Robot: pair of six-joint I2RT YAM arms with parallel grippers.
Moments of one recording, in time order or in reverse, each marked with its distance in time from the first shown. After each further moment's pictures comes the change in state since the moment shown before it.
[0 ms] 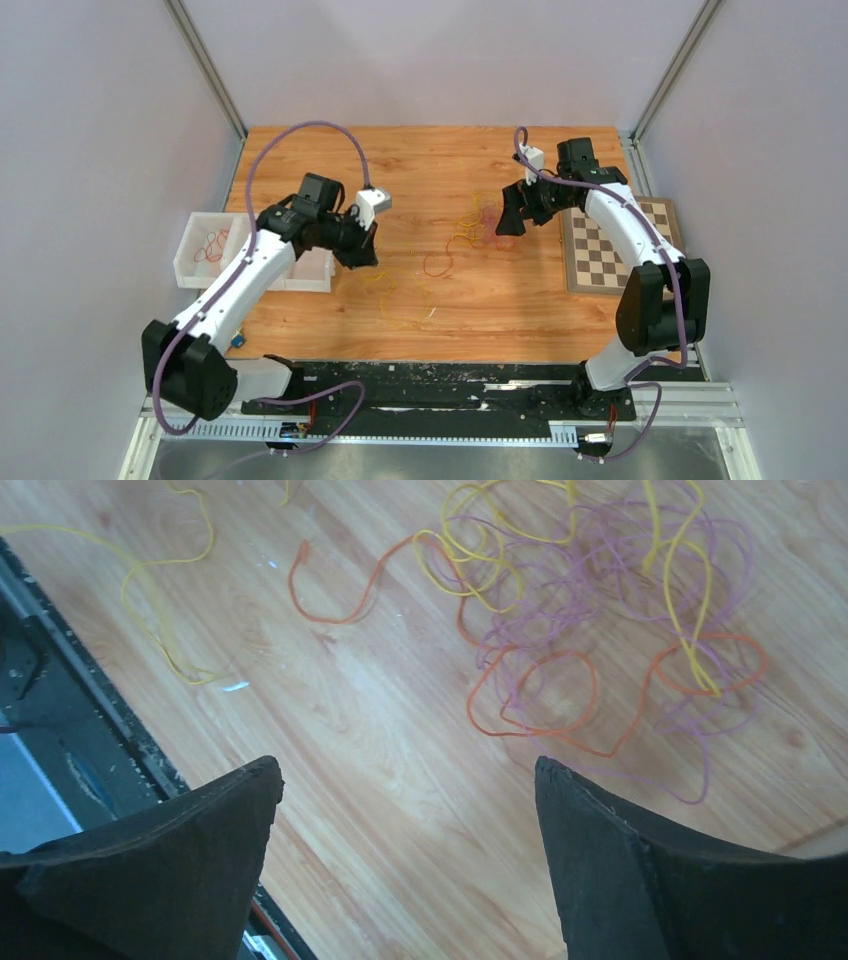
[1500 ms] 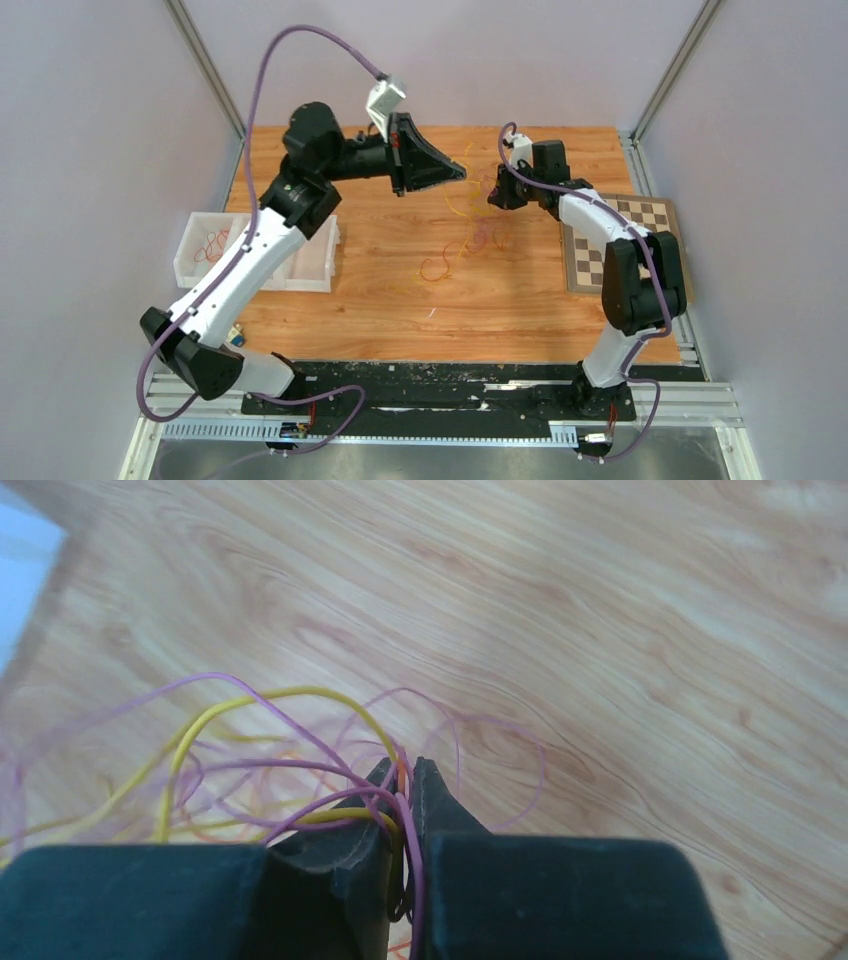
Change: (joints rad) left arm -0.225 0.152 0.340 0.828 0.350 -0.697; right arm 0.097 0.109 -0.085 0.571 0.177 0.342
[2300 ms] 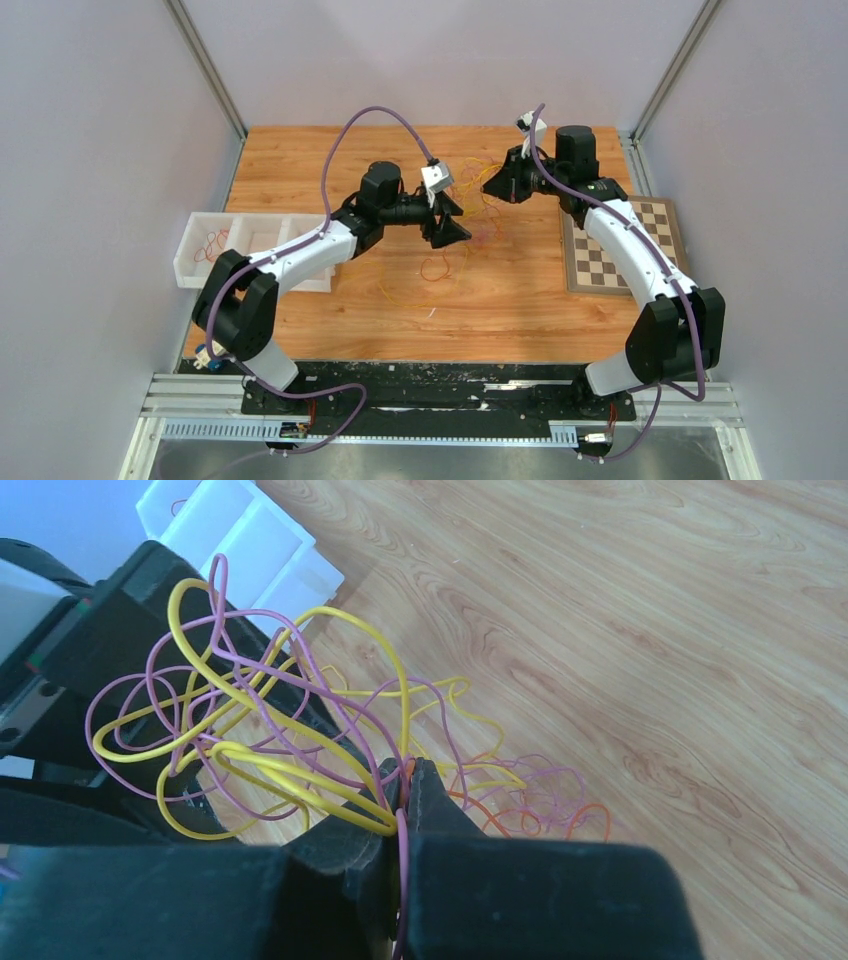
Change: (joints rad) left arm -0.016 0.202 -0.418 0.206 -0.142 0.486; right arm 0.006 -0.266 0.014 -0.107 -0.231 0.122
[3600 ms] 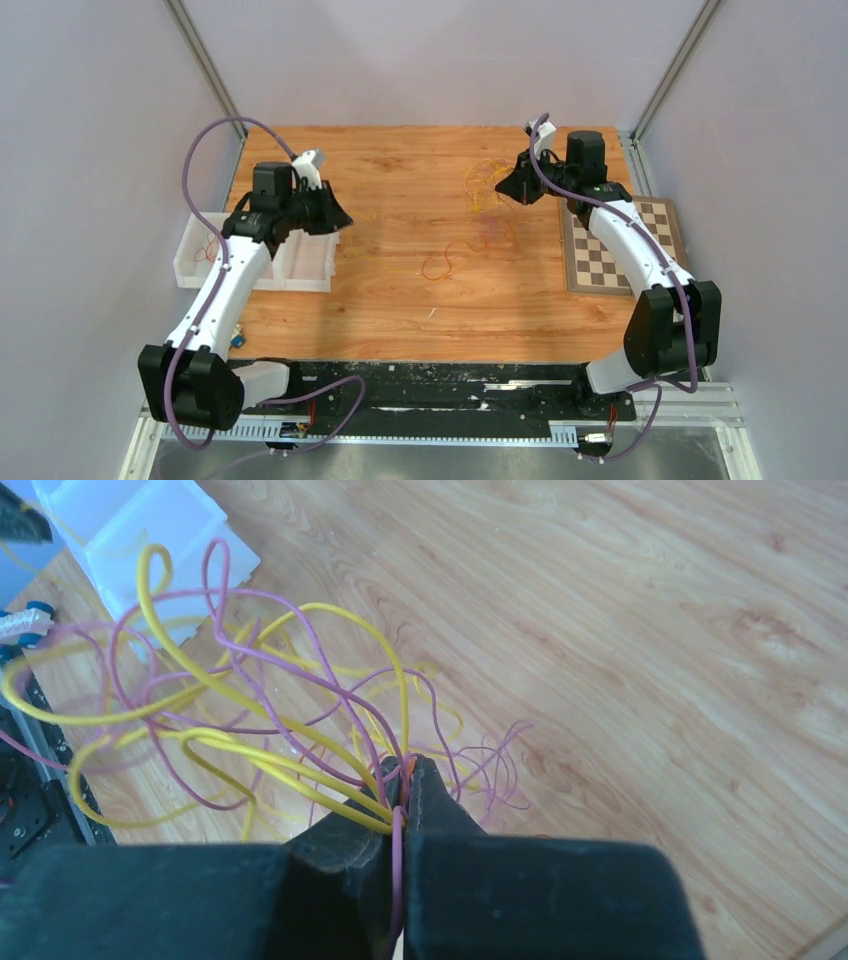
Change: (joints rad) left arm 0.501 -0.393 0.015 -0.756 -0.375 -0.310; right arm -0.085 0.026 -0.061 0.092 -0.012 -0.180
